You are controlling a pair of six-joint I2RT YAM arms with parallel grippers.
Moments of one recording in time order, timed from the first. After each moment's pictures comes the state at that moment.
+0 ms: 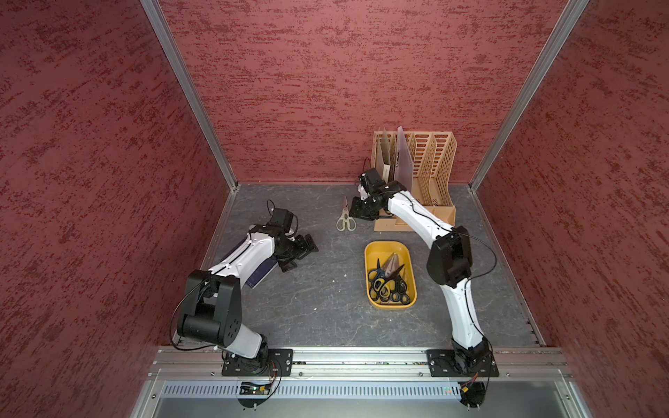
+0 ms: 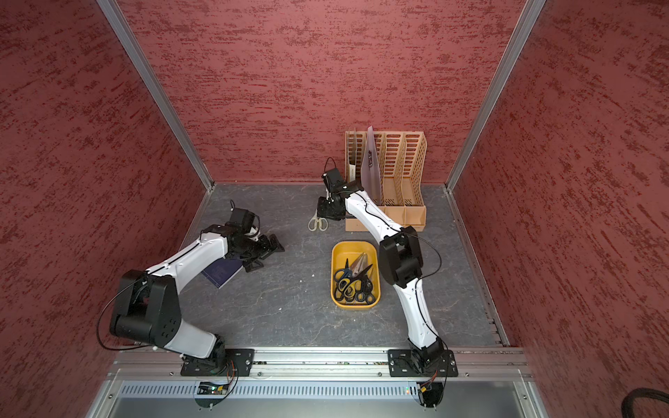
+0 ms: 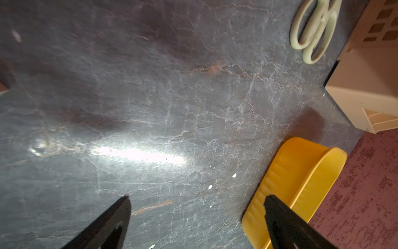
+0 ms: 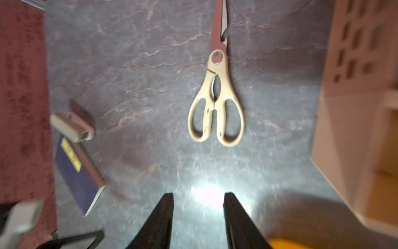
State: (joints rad) left arm -0.22 1.52 1.02 -0.73 0.36 -0.71; right arm 0.50 2.14 2.04 -0.91 -0.21 0.58
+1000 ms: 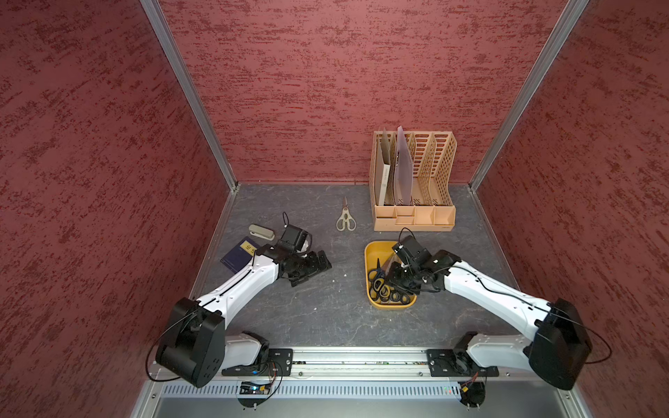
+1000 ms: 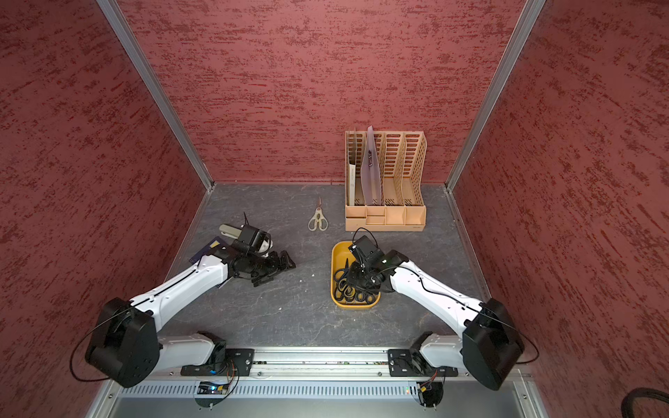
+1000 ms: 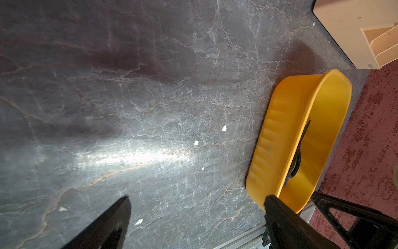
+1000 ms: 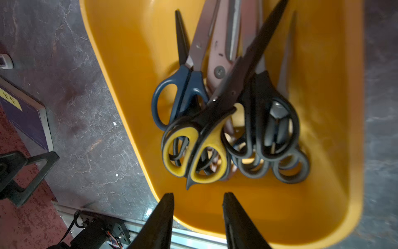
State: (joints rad) left arm -0.40 1.29 0.82 -0.66 0.33 -0.77; right arm 0.71 1.32 0.90 -0.74 -0.14 1.08
